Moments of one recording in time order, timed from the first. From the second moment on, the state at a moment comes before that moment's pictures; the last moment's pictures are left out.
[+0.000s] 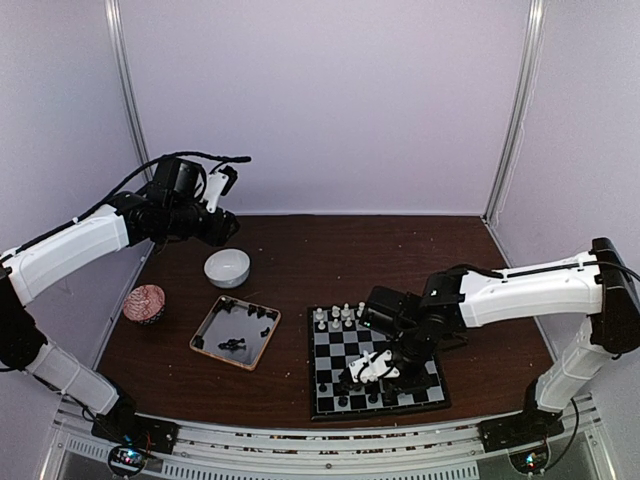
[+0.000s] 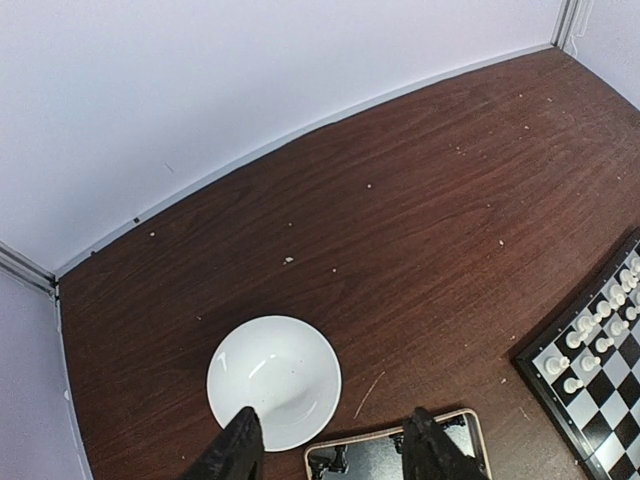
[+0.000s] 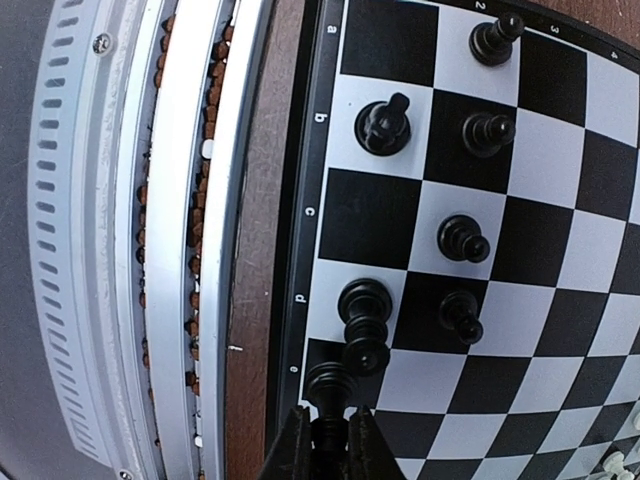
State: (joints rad) left arm -0.52 1.41 1.26 -0.47 -0.10 0.08; right arm 1.13 1.60 1.09 -0.91 -0.19 -0.60
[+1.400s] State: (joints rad) left arm -0.52 1.41 1.26 -0.47 -0.08 0.08; right arm 1.13 1.63 1.08 -0.90 -0.16 -0.58
